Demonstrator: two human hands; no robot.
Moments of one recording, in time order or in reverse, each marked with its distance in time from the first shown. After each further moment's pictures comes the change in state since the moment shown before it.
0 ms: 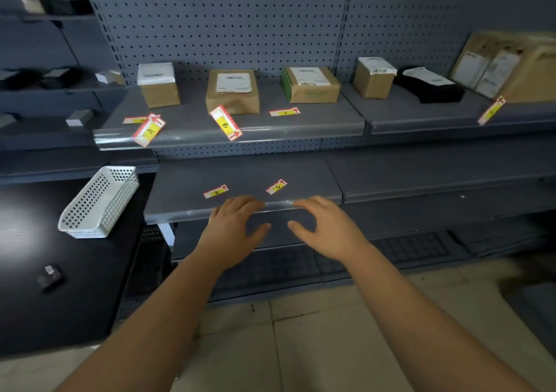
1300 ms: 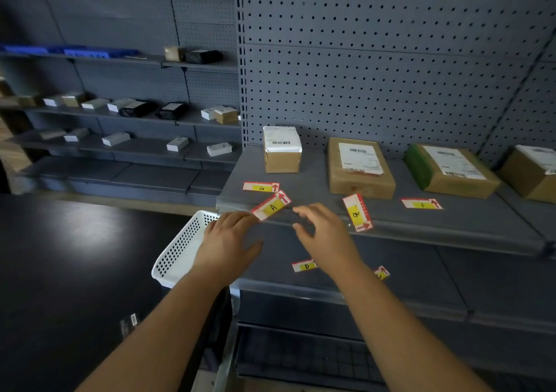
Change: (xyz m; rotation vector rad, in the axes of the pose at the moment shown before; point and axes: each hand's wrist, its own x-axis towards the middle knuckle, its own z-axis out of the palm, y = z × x) left_hand 0.059 -0.239 -0.132 0.194 0.226 -0.254; right_hand 0.255 -0.185 0.095 0.130 0.081 -0.250
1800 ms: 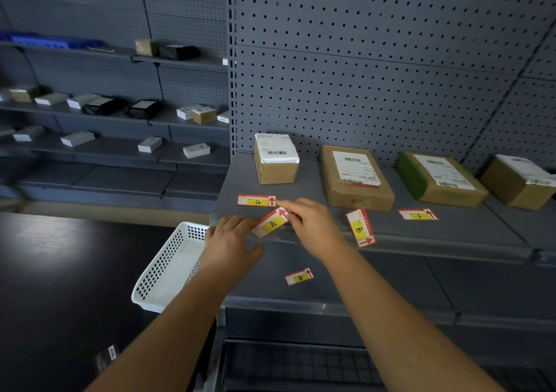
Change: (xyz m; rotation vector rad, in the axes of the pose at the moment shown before) left_hand 0.042 -0.019 0.017 -0.107 -0.013 -0.096; right_hand 0.065 -0.008 0.017 -0.023 -0.071 0.002
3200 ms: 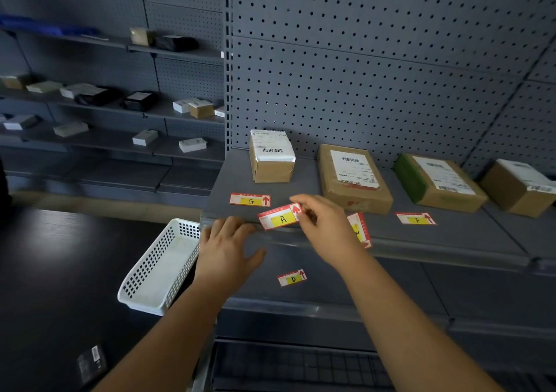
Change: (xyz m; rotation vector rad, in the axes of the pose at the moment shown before) left_hand -0.003 0.001 0.023 0.113 0.115 0.107; right_hand -0.012 0.005 -0.030 0.059 0.026 0.118
